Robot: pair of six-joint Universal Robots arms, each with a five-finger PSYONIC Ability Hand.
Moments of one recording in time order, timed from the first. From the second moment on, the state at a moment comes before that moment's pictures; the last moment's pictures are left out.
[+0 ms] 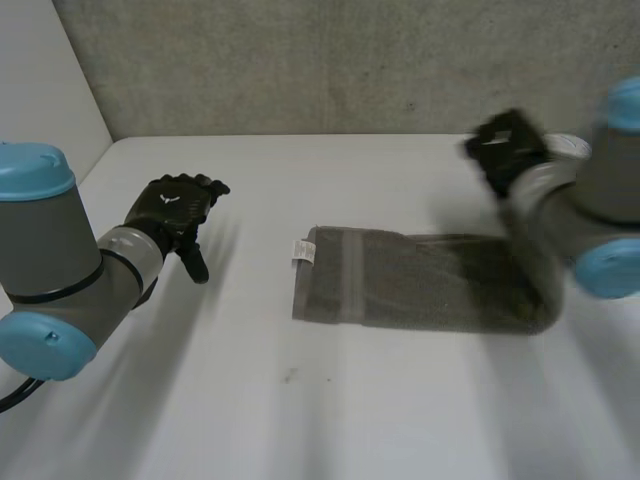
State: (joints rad) left arm 4.37 -1.97 -1.49 3.20 -1.50 3.37; right arm 1.90 -0.96 1.08 -0.01 1.44 2.28; left_hand 0.17 0.17 0.17 0.17 0.03; right_hand 1.33 1.31 1.33 1.34 1.16
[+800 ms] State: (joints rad) left arm 4.32 -1.98 -1.45 3.21 -1.47 3.38; right arm 1.88 -1.17 1.50 -0.01 1.30 2.84; left_hand 0.18 0.18 0.17 0.17 0.03; right_hand 0.23 0.25 0.24 0.26 0.06
